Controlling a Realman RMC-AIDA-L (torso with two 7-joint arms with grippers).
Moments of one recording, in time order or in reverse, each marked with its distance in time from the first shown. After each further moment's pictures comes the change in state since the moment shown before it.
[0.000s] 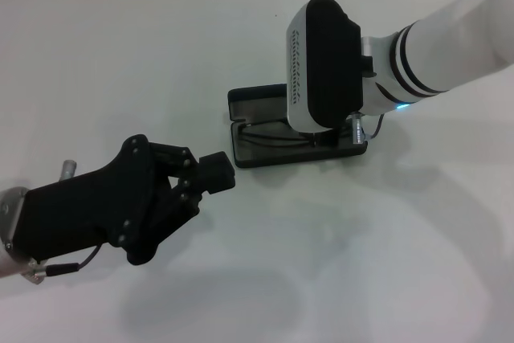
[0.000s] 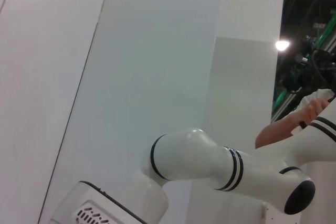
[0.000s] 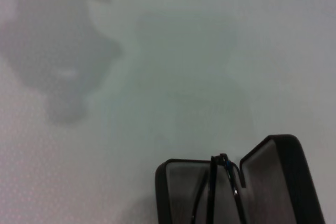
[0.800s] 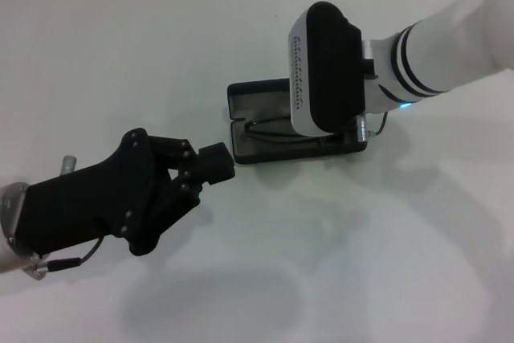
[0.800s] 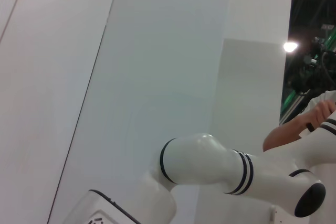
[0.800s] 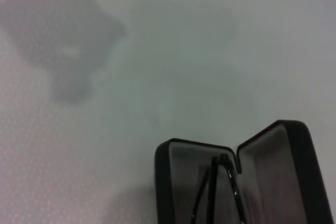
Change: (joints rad) left arm -0.005 -0.005 -0.023 -0.011 0.004 -0.009 -0.002; right arm 0.001 0.000 -0.011 0.010 -0.038 0.017 -0.009
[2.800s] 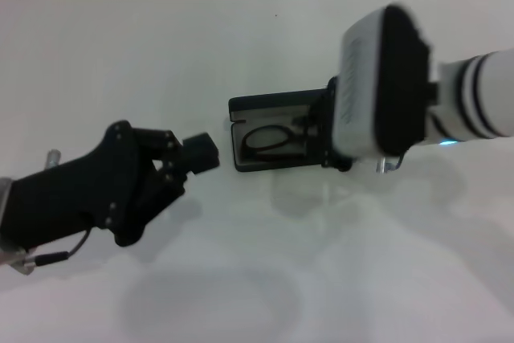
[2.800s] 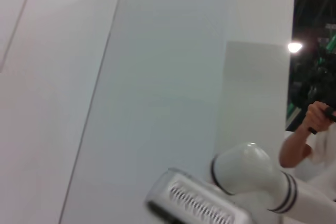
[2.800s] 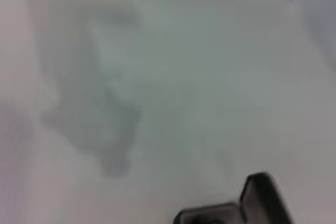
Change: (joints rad) left arm 0.011 0.012 -0.028 0.005 -0.002 0.008 0.004; right arm -0.347 0.000 0.049 -0.410 0.078 -0.062 0.006
